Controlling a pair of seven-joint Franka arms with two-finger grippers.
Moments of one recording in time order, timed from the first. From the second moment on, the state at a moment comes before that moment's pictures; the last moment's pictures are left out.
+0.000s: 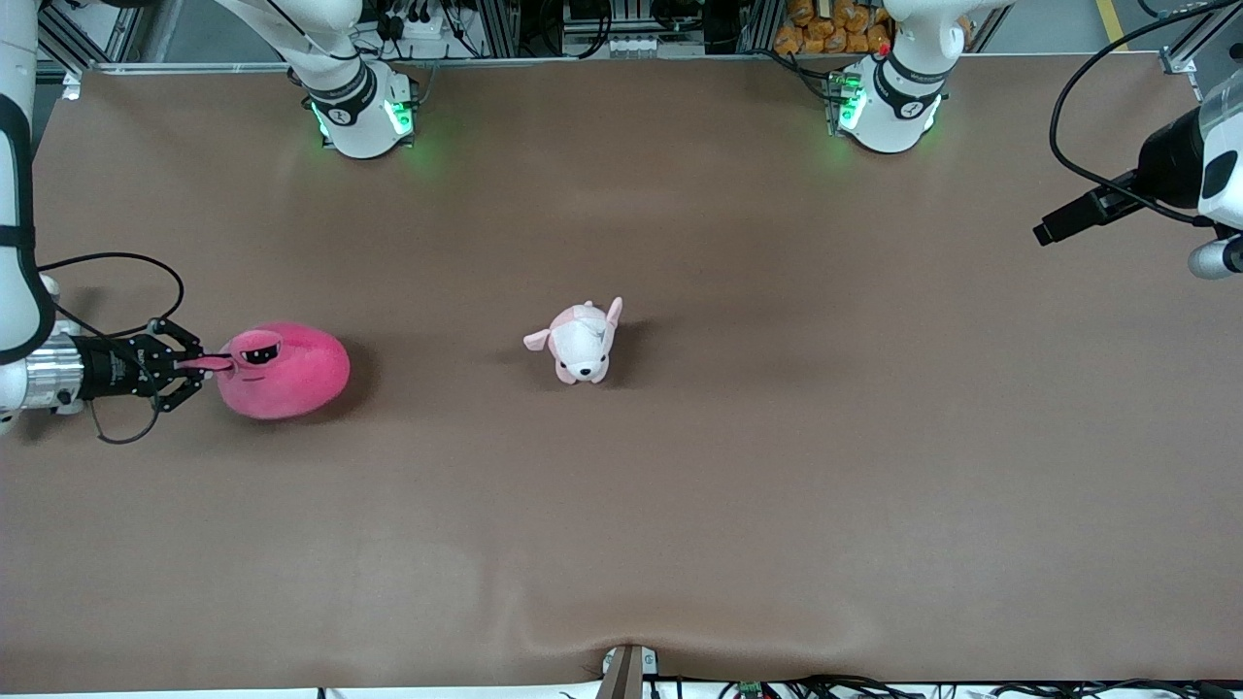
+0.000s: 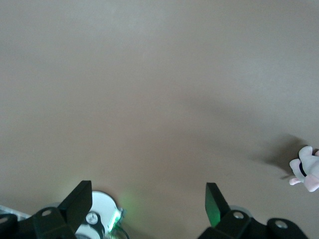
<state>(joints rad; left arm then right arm) 0.24 0.06 -0.34 -1.43 -0.01 1.37 -0.47 -0.34 0.52 0.04 -1.57 0.34 1.57 1.27</state>
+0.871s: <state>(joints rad) -0.01 -0.16 -0.09 -1.73 -0.01 1.56 -0.21 -0.35 0.52 0.07 -1.40 0.26 1.41 1.13</state>
